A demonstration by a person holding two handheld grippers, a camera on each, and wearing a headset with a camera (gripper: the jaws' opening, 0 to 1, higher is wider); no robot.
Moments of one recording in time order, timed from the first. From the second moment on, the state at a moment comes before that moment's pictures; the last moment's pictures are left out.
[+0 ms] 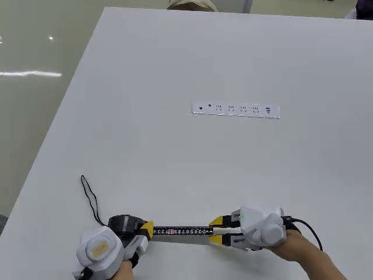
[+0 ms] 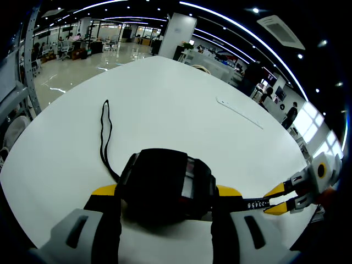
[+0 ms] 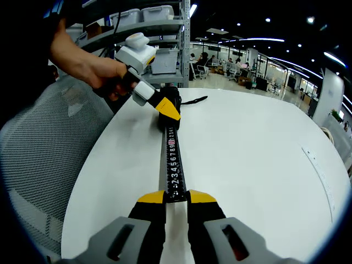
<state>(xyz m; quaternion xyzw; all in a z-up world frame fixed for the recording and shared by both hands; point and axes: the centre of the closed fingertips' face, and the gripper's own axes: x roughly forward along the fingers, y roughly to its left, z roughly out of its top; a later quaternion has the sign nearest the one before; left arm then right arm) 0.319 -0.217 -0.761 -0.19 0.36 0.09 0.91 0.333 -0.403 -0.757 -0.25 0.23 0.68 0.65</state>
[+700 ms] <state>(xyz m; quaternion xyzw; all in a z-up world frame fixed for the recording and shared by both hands) 0.319 -0.216 -0.761 -0.19 0.36 0.09 0.91 0.331 -0.385 -0.757 -0.24 0.22 0.69 0.65</state>
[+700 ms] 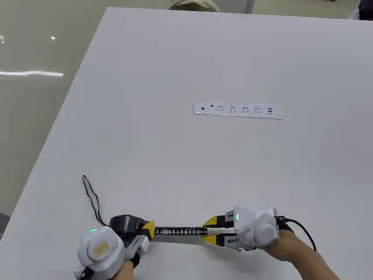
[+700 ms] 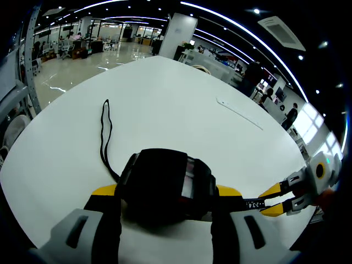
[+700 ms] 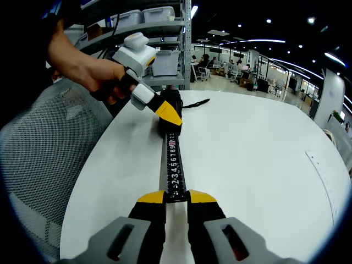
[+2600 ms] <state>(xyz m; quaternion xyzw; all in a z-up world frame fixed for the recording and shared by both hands) 0.320 -0.215 -0.761 -0.20 0.36 0.09 0.91 0.326 -0.337 -0.759 -0.23 0.22 0.70 0.64</state>
